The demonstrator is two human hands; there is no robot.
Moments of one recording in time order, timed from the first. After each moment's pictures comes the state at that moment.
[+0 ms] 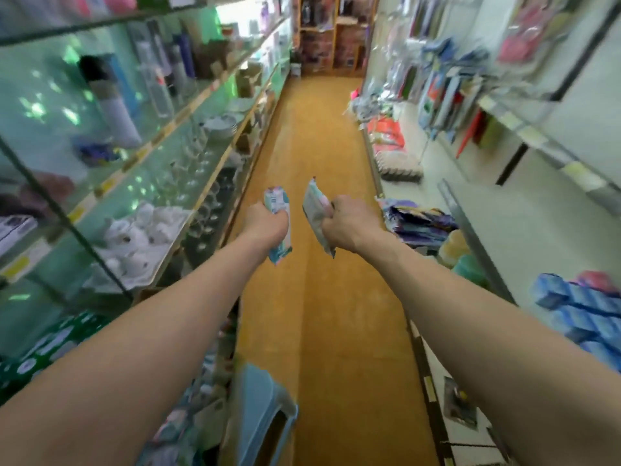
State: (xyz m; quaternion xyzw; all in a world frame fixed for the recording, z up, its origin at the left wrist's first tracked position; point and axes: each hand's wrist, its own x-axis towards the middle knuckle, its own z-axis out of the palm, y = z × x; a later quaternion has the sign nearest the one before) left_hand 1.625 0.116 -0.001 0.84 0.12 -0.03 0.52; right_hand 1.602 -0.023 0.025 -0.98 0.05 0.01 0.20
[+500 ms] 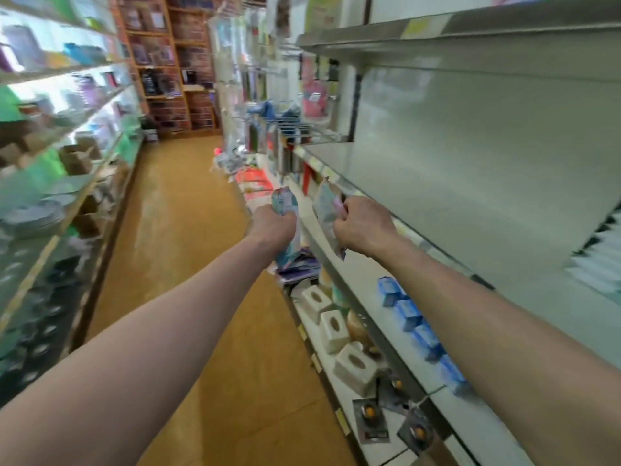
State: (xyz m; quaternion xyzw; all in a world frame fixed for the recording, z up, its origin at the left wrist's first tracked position) left_hand 1.600 -0.197 0.076 0.83 -0.14 -0.12 0.53; right_hand 1.503 -0.314 0.098 -0.94 0.25 -0.15 0.18
